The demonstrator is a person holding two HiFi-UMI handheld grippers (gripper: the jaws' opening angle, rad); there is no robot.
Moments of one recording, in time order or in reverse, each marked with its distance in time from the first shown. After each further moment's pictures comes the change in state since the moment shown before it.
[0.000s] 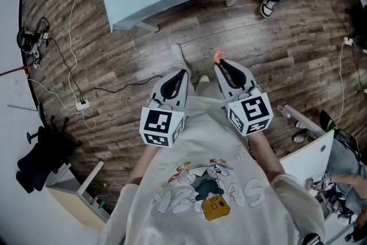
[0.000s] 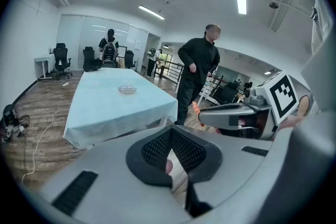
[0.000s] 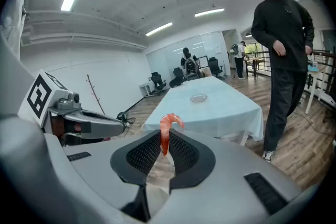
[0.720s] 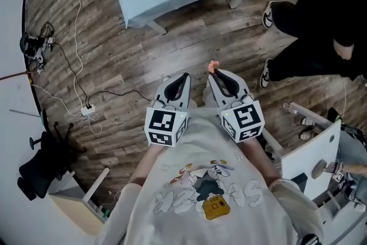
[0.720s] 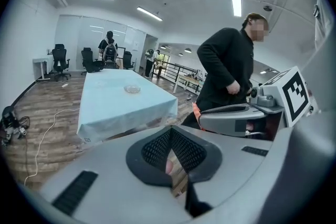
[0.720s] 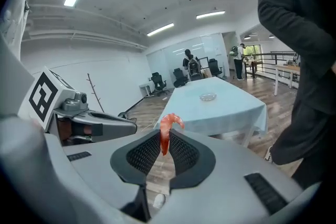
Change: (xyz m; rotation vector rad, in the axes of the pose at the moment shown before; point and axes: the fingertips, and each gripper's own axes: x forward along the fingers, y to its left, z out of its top) left arm -0.081 0.022 -0.033 -0.003 -0.004 -0.044; right arm -0.011 0.116 -0.020 -0.009 0.009 -0.034
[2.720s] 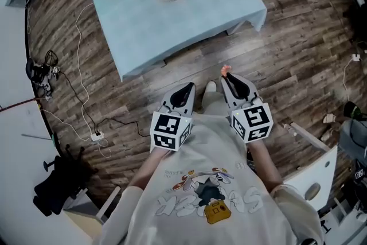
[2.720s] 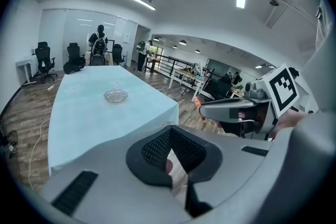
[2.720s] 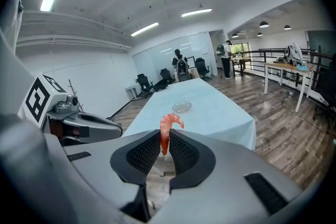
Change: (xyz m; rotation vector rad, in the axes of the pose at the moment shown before) left arm 0.203 0.024 0.118 0.039 0.089 -0.073; right arm 0.080 -0.226 0.098 0.079 0.006 -0.097
